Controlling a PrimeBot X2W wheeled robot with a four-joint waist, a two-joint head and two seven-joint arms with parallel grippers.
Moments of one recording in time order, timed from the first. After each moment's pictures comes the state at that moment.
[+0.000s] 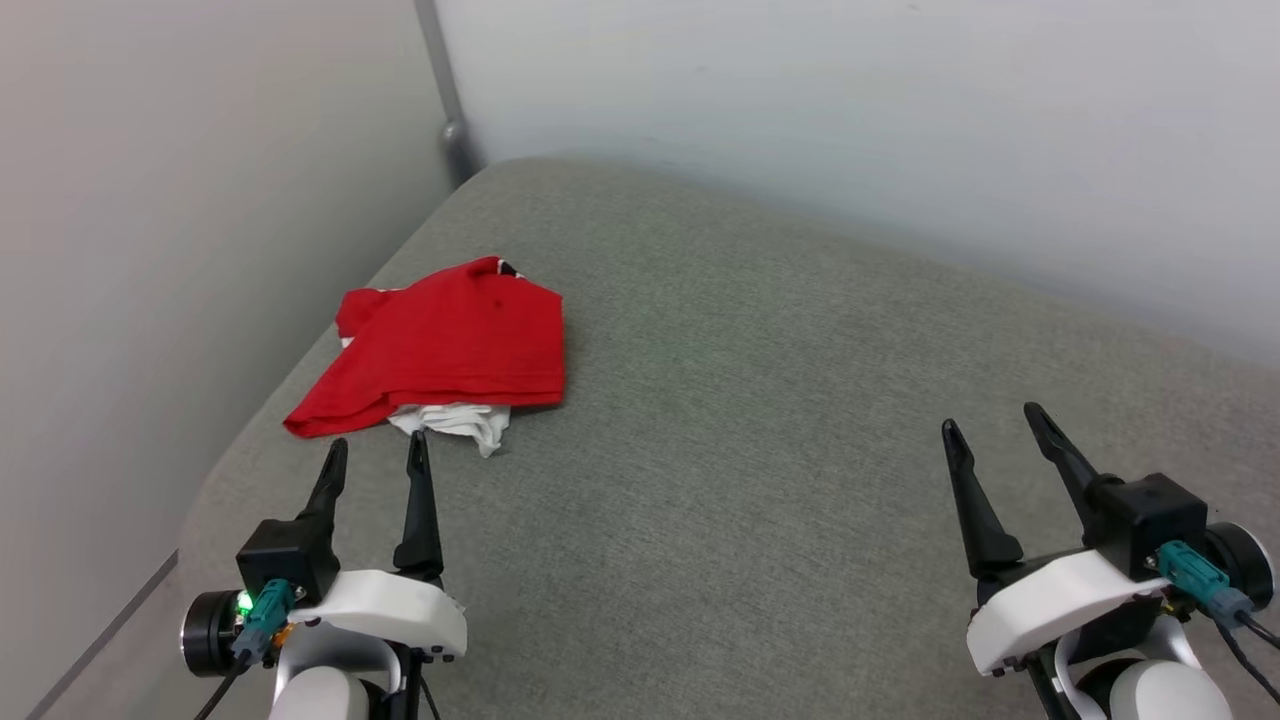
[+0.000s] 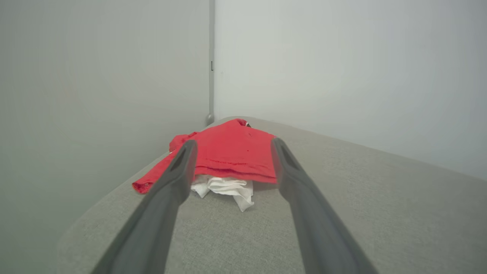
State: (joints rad) left arm -0.15 0.05 -0.03 0.28 -0.18 0.00 -0.26; right arm -0.06 -0.05 0.03 -0.01 0.03 0.13 0.00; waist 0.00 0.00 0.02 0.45
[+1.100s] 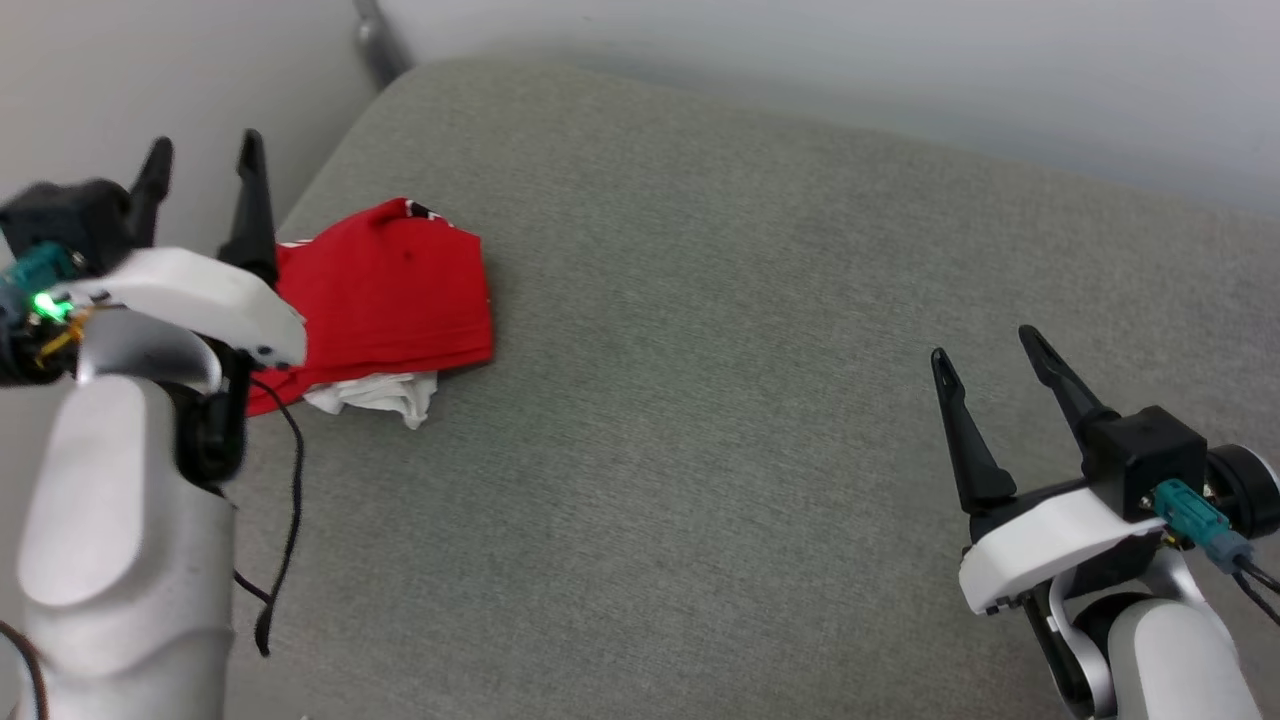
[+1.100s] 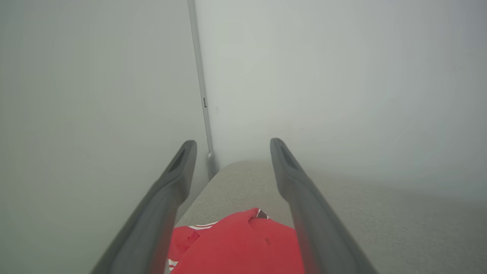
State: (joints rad) left arm -0.59 0.22 0.06 0.38 -0.25 -0.08 -0.06; right arm -0.15 -0.05 0.06 -0.06 -0.01 0.13 0.04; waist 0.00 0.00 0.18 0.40
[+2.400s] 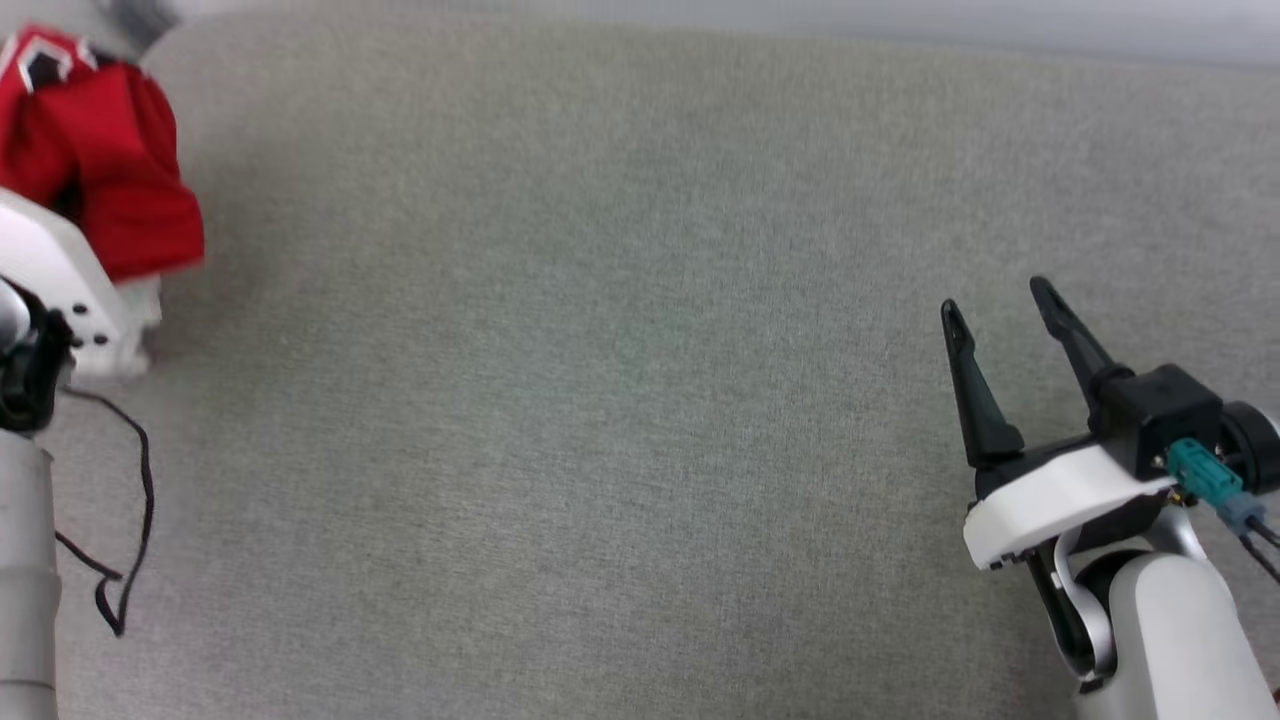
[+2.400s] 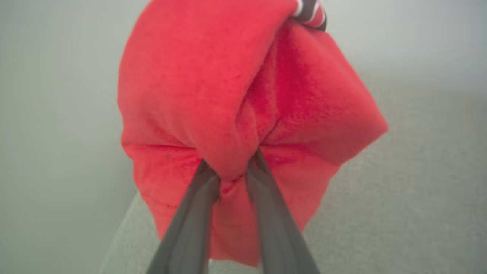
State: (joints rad) left arm -0.77 0.47 0.08 0.65 -0.37 -0.09 0.38; right arm -0.26 -0.06 0.05 0.03 0.00 0.13 -0.02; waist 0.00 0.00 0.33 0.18
